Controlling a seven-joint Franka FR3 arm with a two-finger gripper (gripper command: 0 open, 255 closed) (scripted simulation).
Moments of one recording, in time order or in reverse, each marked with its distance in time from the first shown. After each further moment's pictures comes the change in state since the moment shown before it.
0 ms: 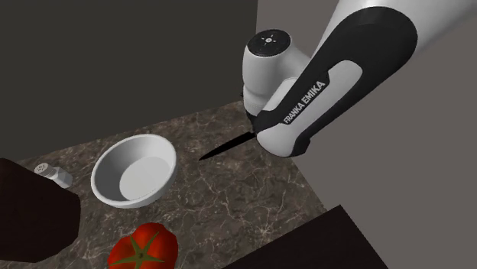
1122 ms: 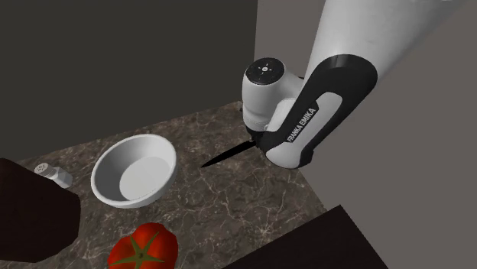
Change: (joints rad) arm 0.120 0.149 -0.144 0.064 -0.152 0.100 0.159
